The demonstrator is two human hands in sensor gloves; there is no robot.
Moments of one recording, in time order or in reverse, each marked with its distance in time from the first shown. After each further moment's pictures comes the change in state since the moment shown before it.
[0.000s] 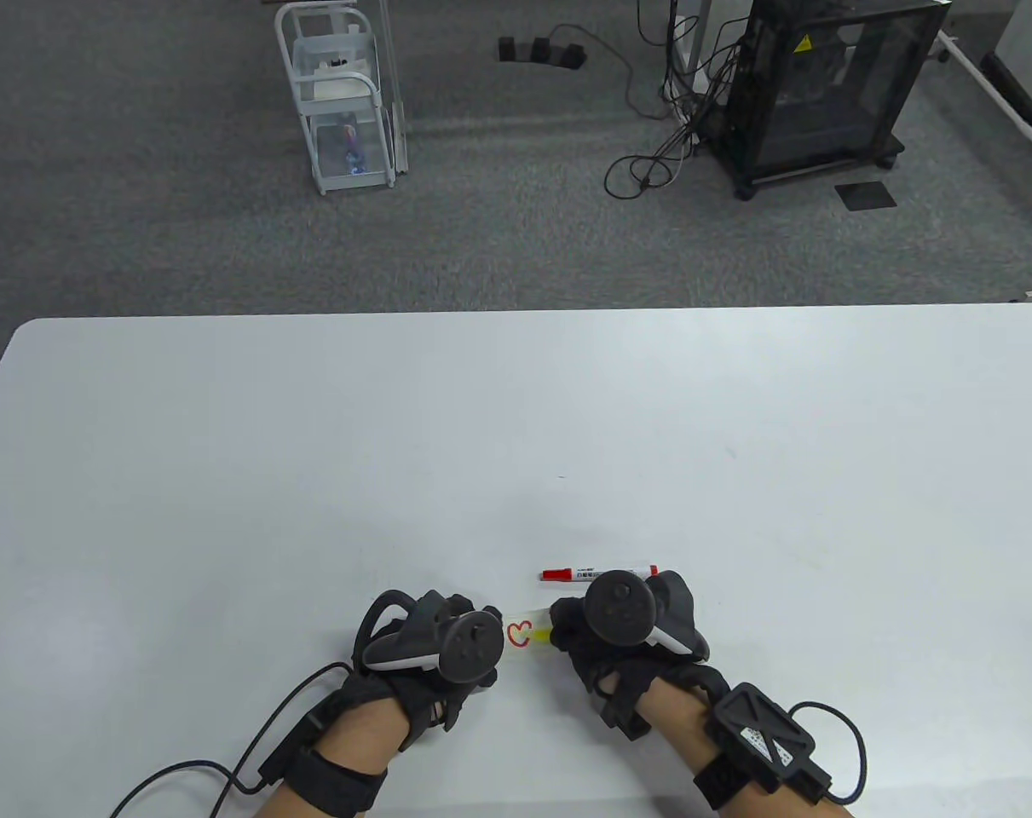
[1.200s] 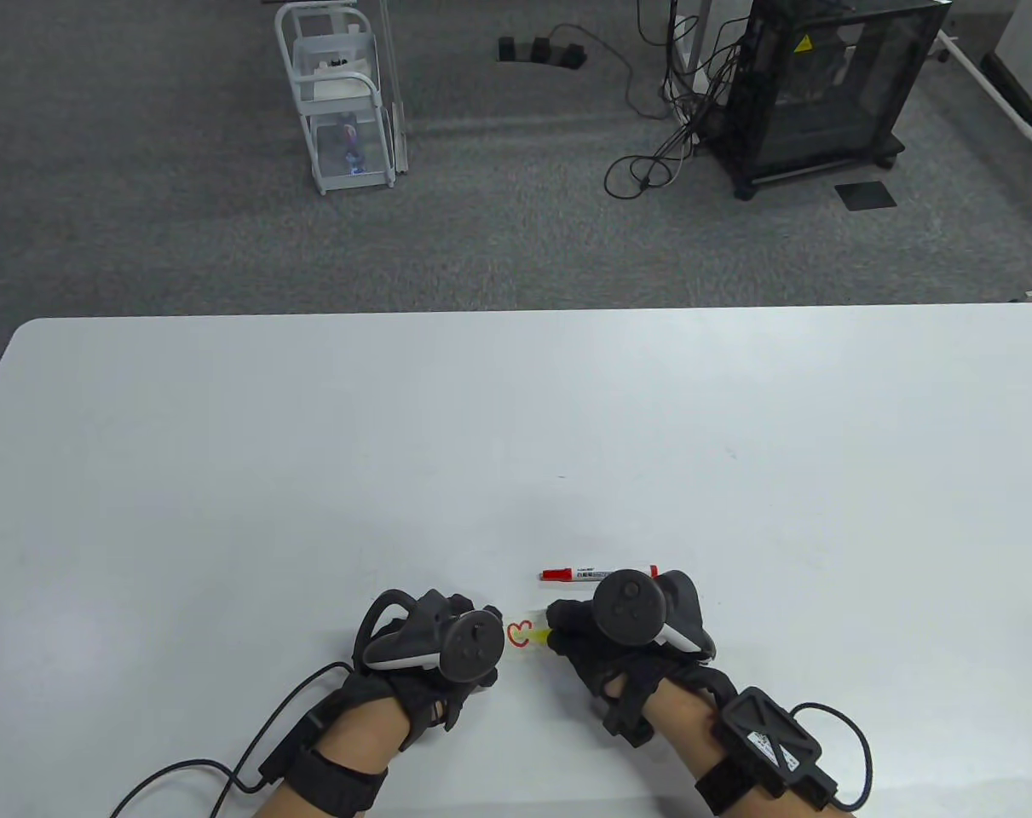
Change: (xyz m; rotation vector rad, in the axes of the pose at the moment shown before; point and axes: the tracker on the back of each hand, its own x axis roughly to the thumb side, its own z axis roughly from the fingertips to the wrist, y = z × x) left_hand 0.000 0.000 -0.001 -0.001 0.001 0.003; right_hand -0.004 0.001 0.003 0.046 -0.031 -0.085
